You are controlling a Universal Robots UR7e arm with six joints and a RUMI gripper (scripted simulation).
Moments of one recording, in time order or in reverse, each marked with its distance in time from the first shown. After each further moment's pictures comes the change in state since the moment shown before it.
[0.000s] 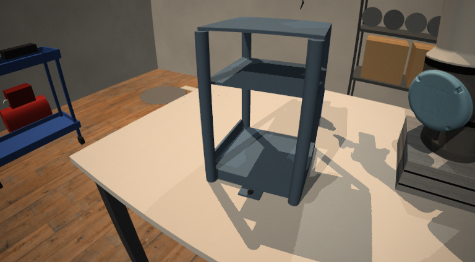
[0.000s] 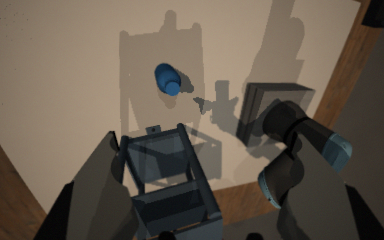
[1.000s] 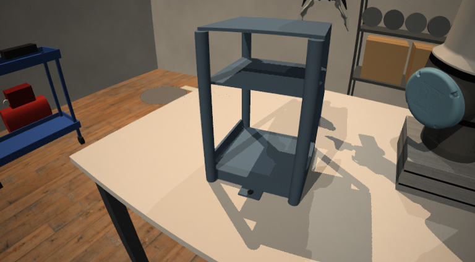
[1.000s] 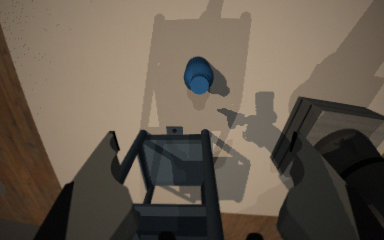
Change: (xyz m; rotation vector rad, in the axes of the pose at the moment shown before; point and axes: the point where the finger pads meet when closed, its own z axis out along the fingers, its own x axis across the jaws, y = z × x) arm -0.017 0.029 0.075 0.033 -0.279 -0.077
